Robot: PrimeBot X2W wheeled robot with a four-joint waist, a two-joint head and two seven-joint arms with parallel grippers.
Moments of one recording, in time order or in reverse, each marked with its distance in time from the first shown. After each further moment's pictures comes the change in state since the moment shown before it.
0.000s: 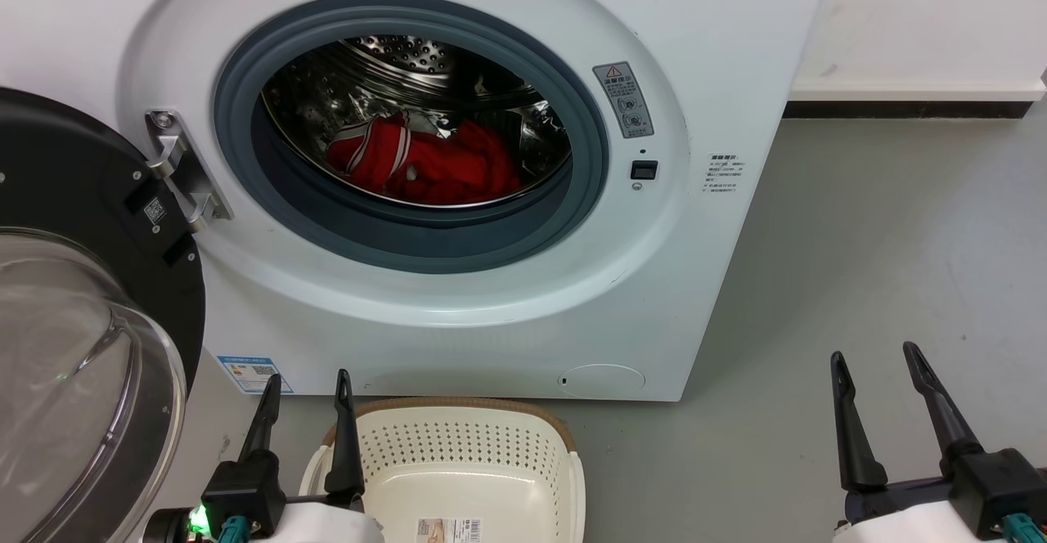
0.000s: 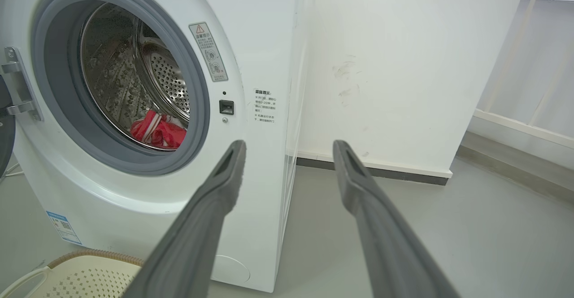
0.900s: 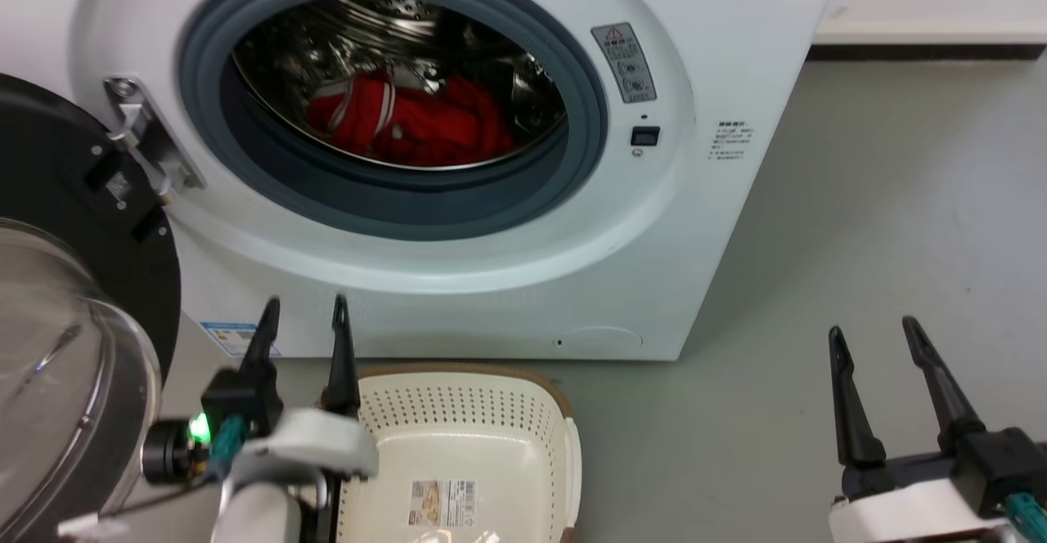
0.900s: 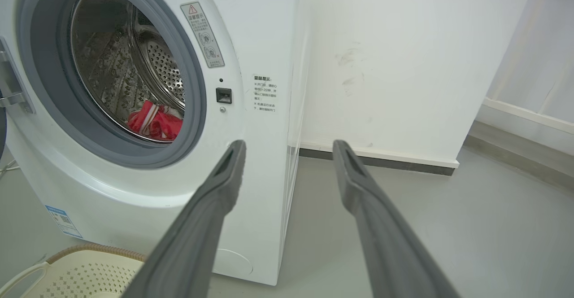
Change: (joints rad) left arm -0.198 0.006 0.034 0.171 0.007 -0.039 -0.001; right arm -0.034 0.000 0.009 -0.007 0.007 0.000 0.000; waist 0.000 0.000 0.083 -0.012
